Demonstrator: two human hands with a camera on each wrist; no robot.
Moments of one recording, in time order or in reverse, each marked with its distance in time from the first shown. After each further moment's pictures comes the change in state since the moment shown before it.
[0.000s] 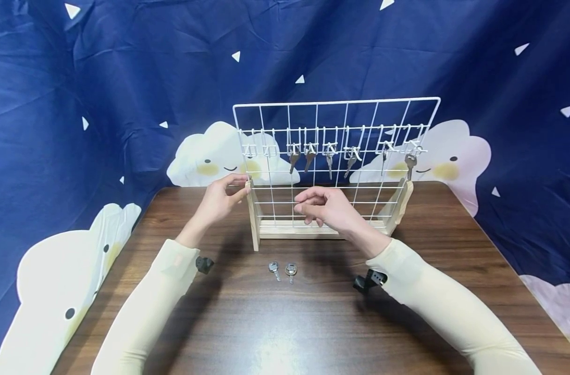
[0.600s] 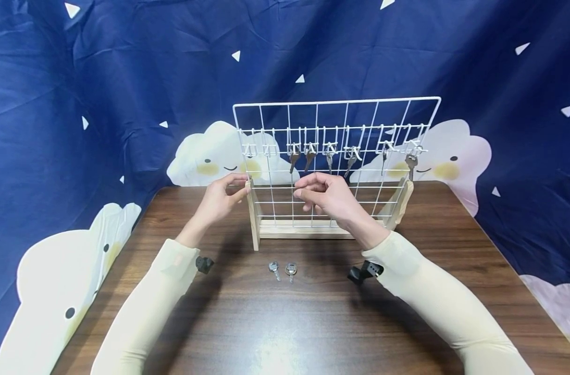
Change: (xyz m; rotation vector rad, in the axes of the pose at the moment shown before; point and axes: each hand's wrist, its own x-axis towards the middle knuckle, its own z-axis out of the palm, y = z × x) left_hand 0.002 -0.003 0.001 -0.005 0.003 0.000; right_hand 0.007 -0.023 -0.004 0.068 0.072 0.001
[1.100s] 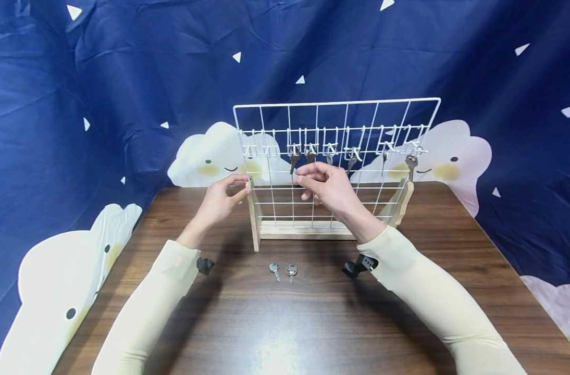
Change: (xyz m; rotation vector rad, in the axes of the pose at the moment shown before) left_hand -0.002 0.001 0.000 -0.014 0.009 -0.005; right_hand 0.010 -0.012 0.001 0.033 0.075 -0.071
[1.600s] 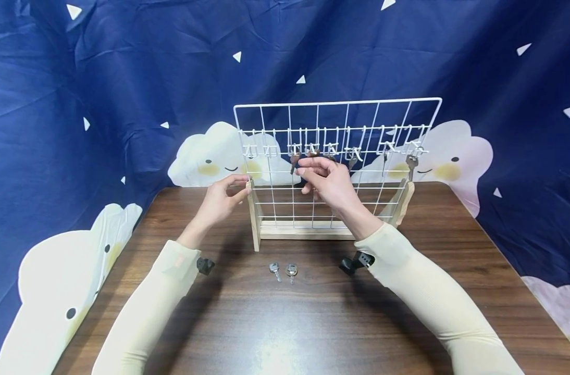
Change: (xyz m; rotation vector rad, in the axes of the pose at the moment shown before) left_hand 0.000 0.000 0.000 0.005 0.001 0.000; right_hand 0.008 0.001 0.002 0.042 0.094 -0.016
